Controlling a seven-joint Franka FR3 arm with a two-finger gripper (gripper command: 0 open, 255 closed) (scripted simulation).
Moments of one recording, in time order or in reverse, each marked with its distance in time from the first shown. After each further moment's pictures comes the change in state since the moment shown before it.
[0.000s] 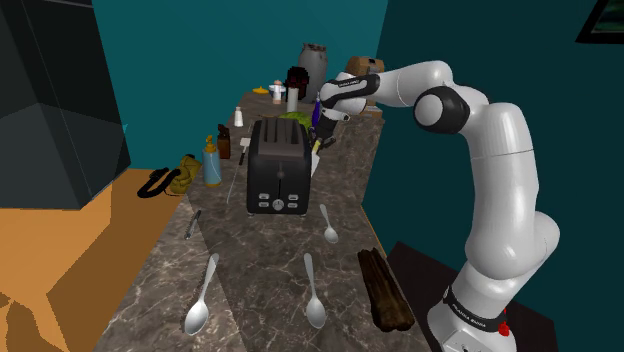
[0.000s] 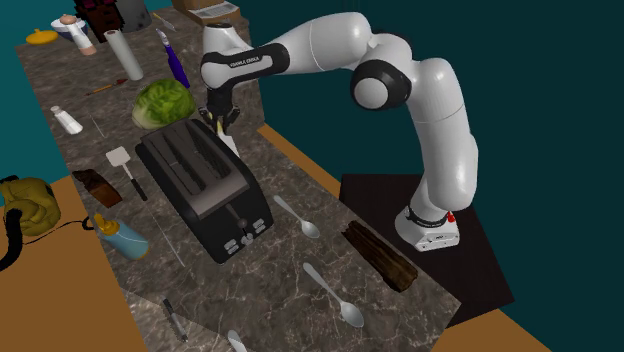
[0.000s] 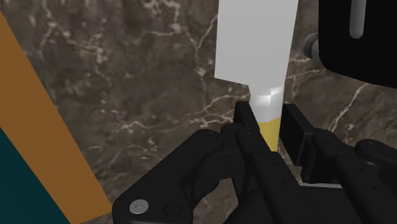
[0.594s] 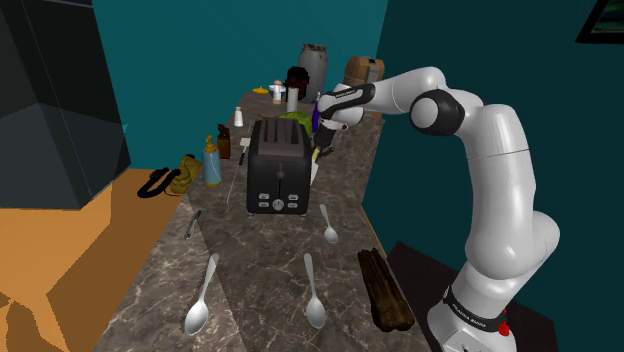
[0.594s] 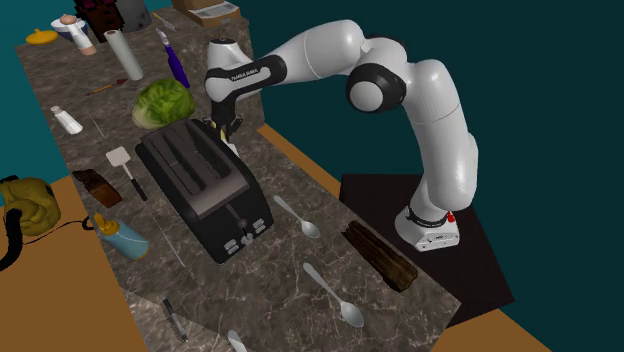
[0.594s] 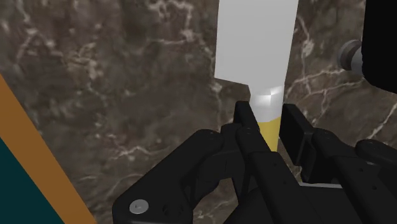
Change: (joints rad) arm -0.001 0.037 0.004 -0.047 0.011 0.082 -0.022
